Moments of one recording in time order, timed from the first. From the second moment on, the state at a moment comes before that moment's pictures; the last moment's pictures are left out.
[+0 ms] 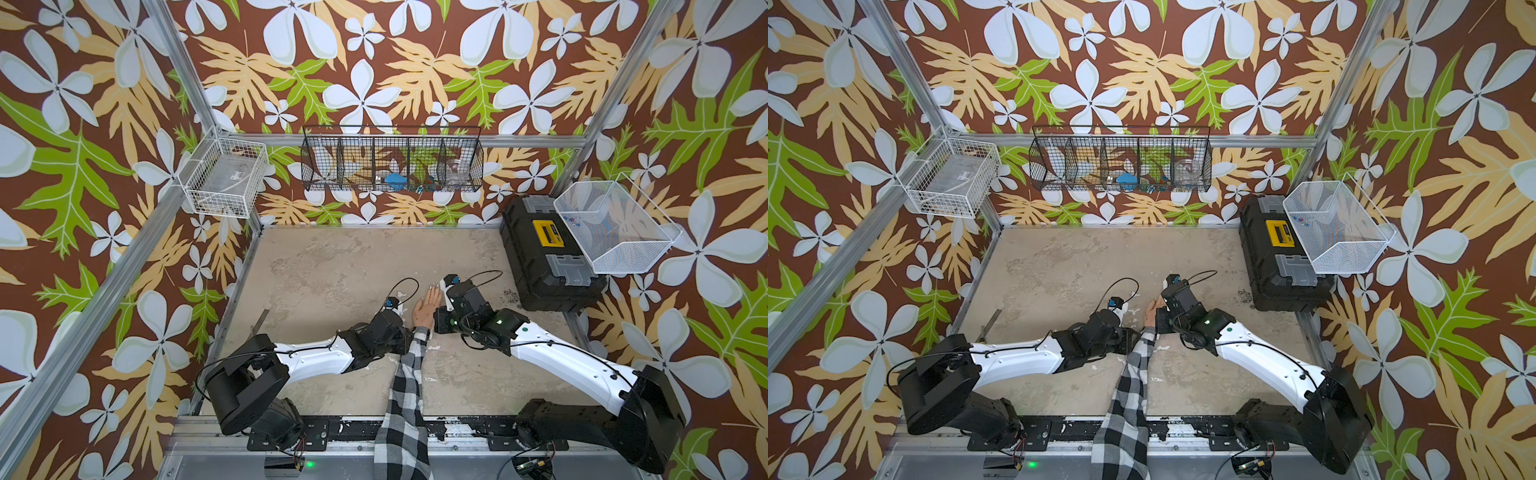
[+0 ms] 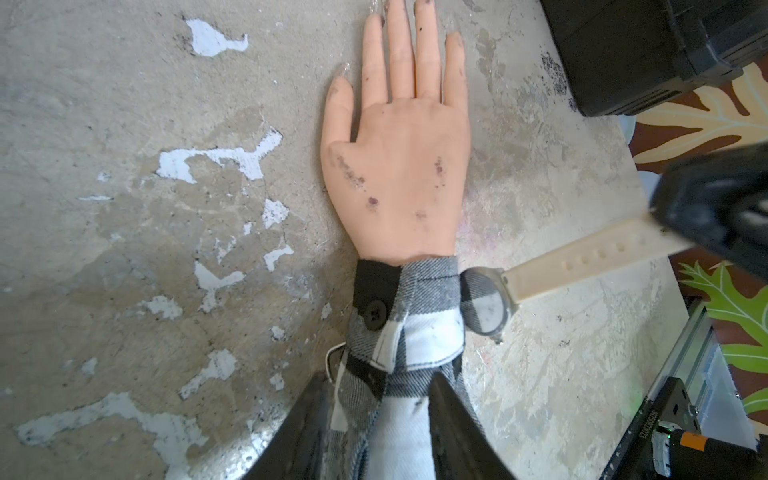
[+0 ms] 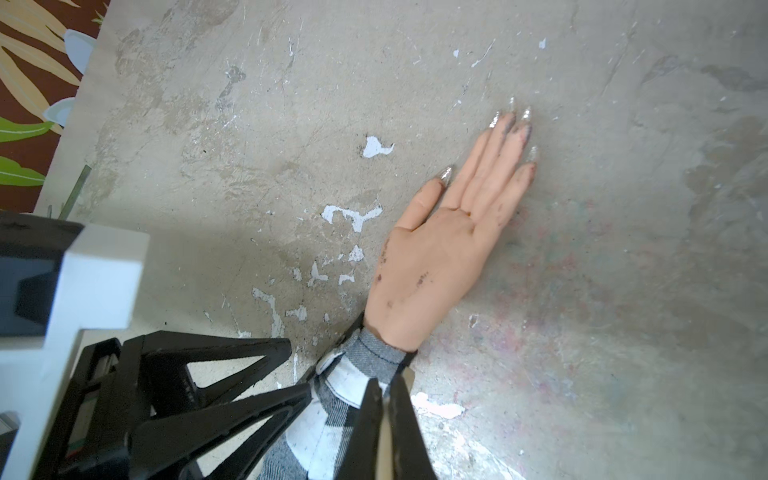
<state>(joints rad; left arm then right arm) -0.92 1.50 0.69 0.08 -0.05 -0.72 0.69 1.25 0.87 -0.45 0.07 0.53</state>
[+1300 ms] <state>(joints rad) -0.91 1.48 0.71 0.05 -0.07 -0.72 0.28 1.33 1.05 -0.38 0.07 0.45</state>
